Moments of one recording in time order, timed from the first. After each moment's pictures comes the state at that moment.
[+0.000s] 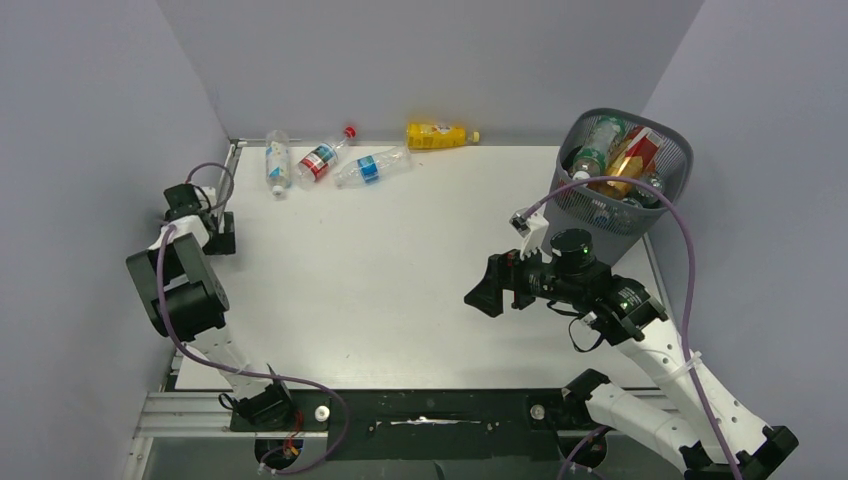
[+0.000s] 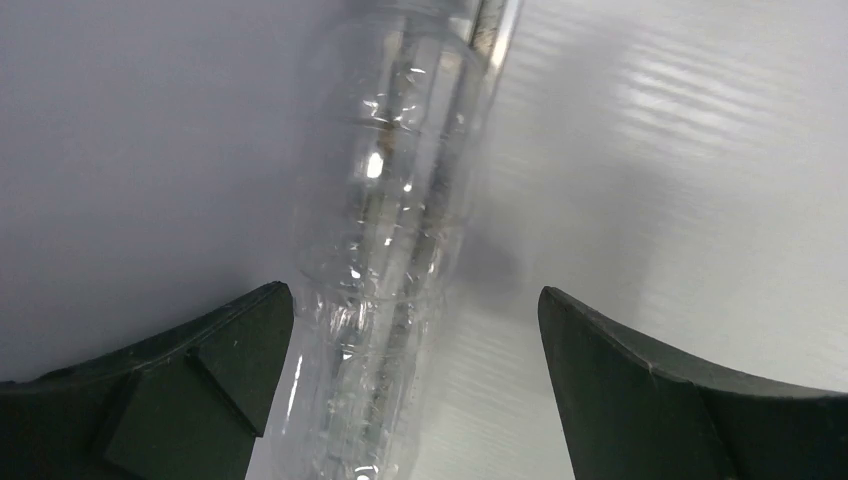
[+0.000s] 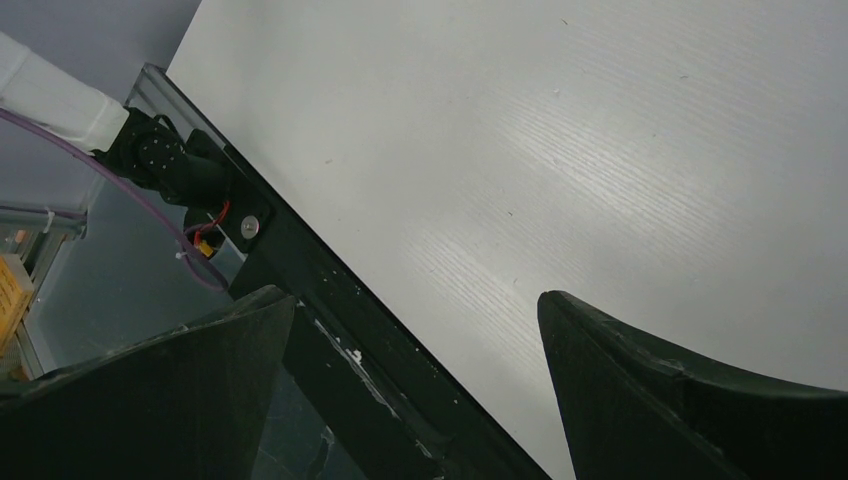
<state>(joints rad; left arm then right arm) 0.48 1.87 1.20 -0.31 -0.13 0.31 0.60 0.83 0.94 -0.69 -0.36 0.36</state>
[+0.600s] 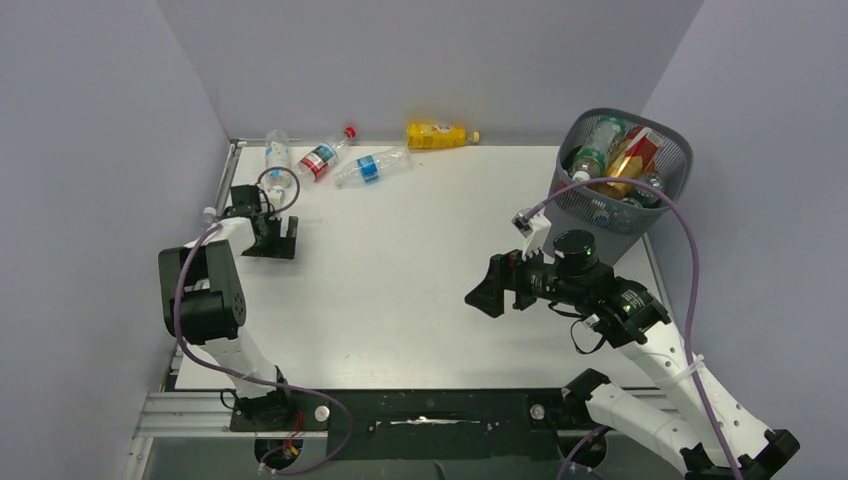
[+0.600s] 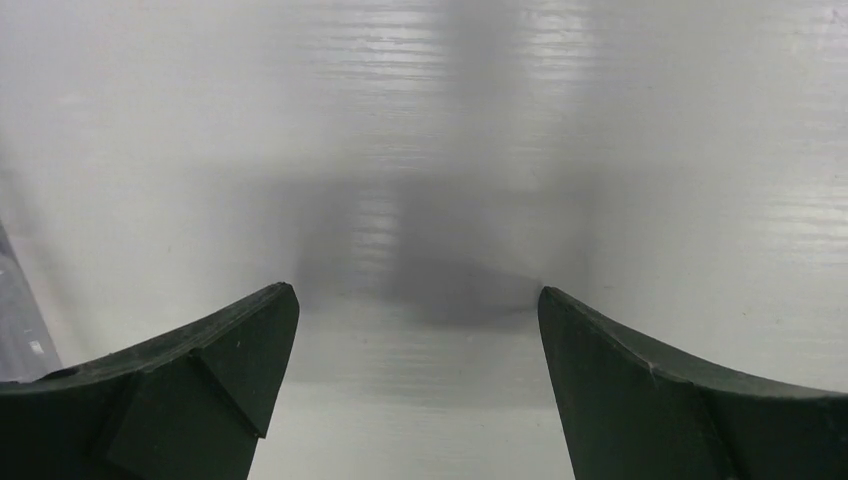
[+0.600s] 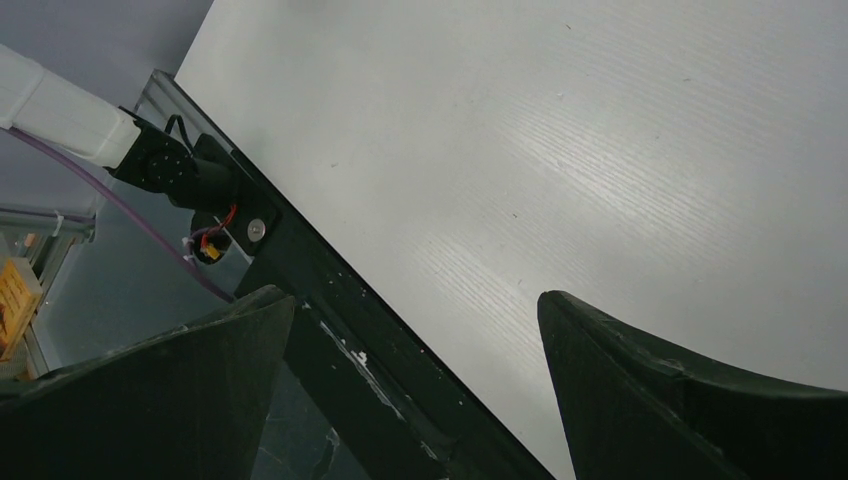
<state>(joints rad) 0.18 1.79 1.07 -0.35 -0.01 0.21 0.60 0.81 0.94 -0.69 -0.36 0.37</state>
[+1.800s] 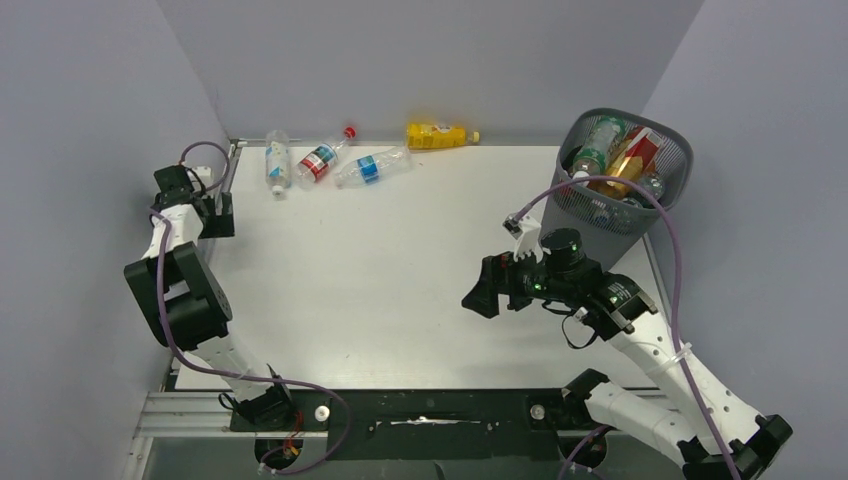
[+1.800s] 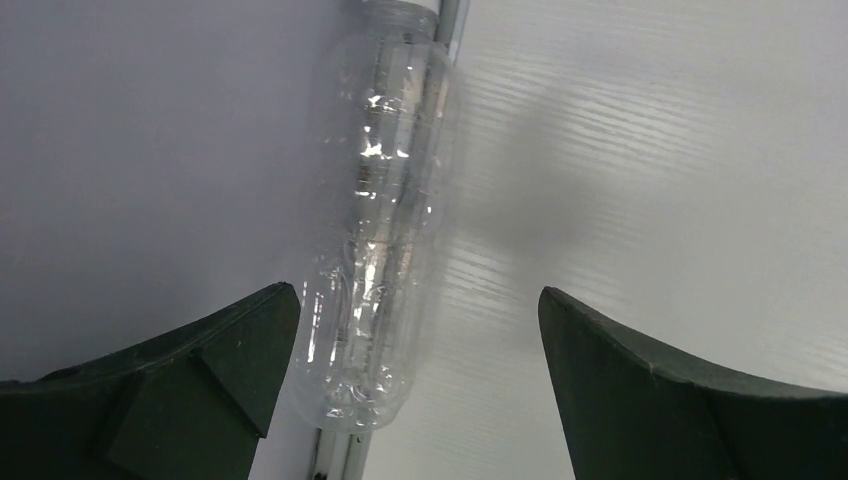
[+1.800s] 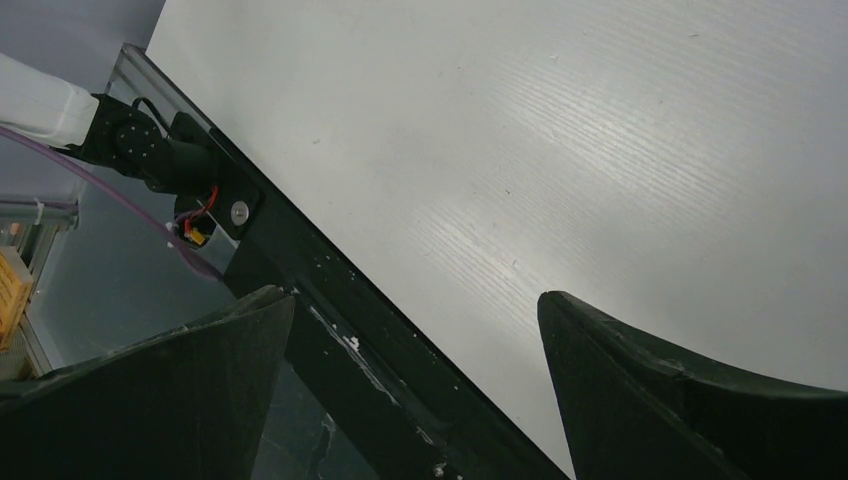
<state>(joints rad) 0.44 1.79 1.32 -0.45 -0.05 0.29 0.61 0.86 0.93 -0.70 -0.36 0.38</state>
